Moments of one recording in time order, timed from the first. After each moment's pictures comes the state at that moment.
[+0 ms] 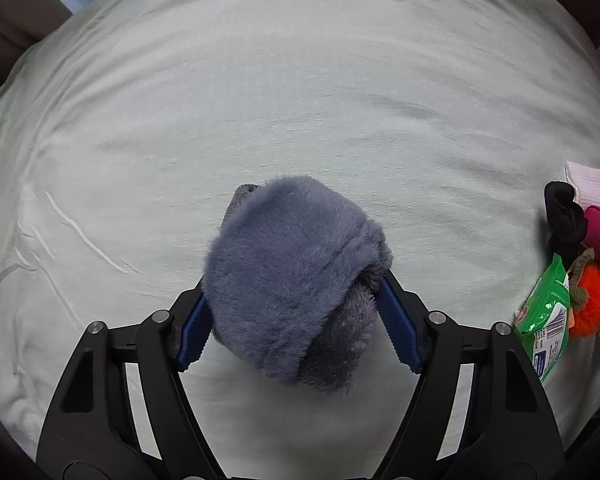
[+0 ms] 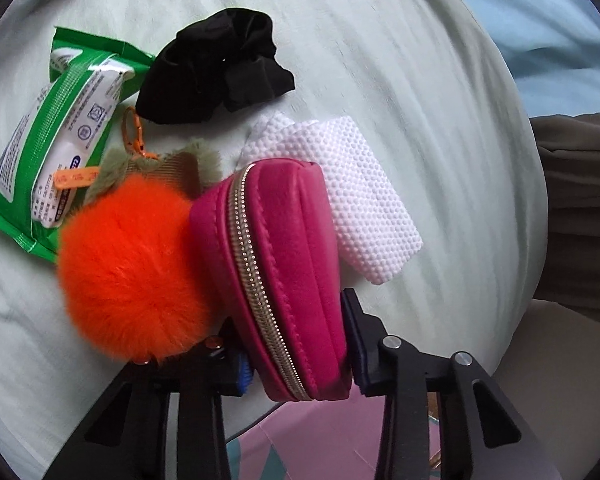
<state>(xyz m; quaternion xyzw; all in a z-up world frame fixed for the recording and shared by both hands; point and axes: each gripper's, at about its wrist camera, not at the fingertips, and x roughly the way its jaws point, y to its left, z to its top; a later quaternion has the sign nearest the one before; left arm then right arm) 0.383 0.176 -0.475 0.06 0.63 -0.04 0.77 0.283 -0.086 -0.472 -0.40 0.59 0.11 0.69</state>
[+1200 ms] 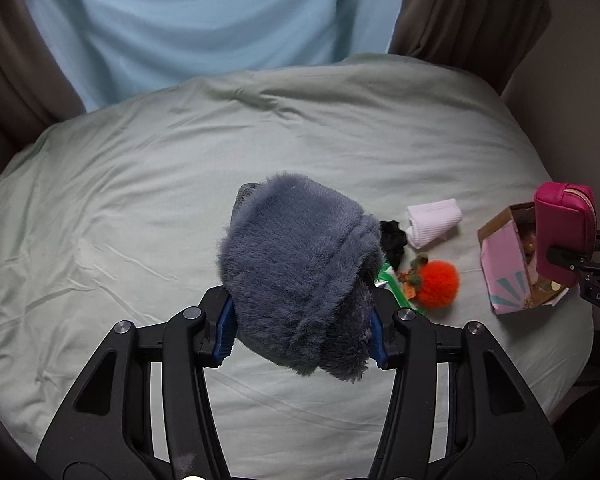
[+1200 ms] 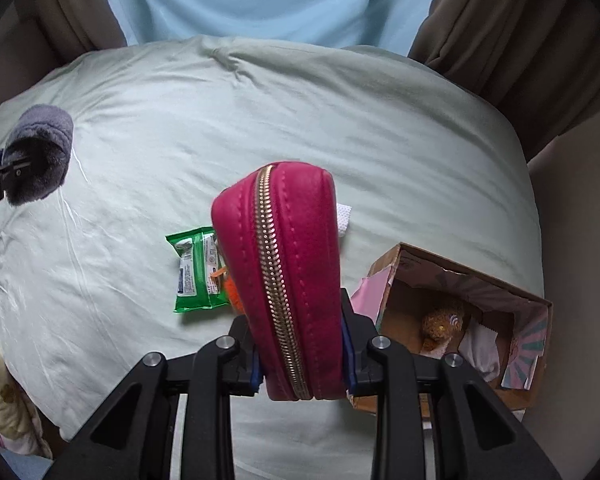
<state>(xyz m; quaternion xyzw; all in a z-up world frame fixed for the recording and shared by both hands) 0.265 0.128 -0.246 0.06 0.50 -0.12 0.86 0.212 -0.126 -0.258 -0.05 0.56 0.04 0.82</state>
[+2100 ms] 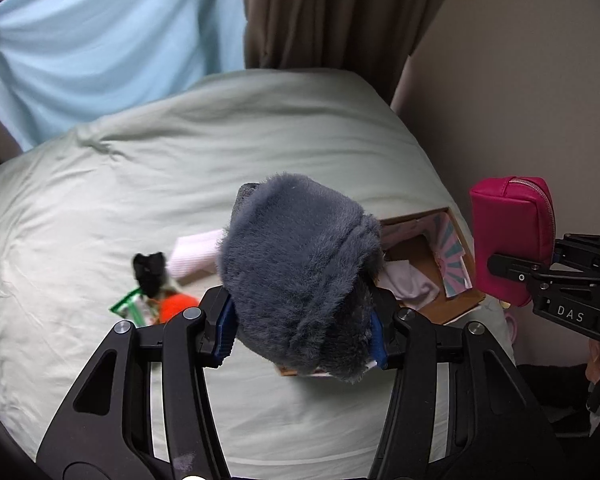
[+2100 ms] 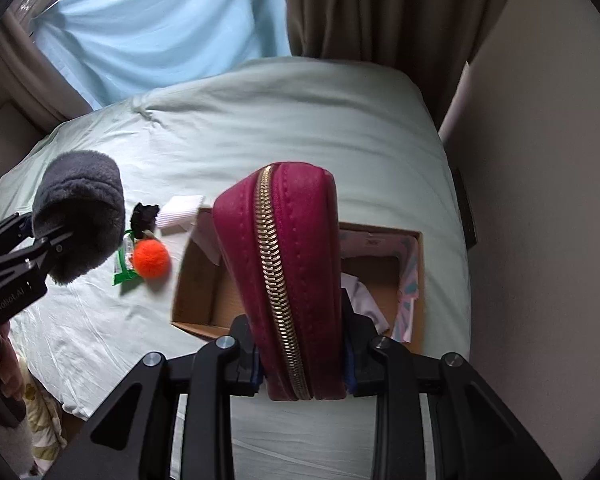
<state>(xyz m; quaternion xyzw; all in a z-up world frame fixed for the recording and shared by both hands) 0.187 -0.236 -0.208 0.05 0.49 -0.18 0.85 0.147 -0.407 -0.221 0.05 0.57 0.02 0.82</state>
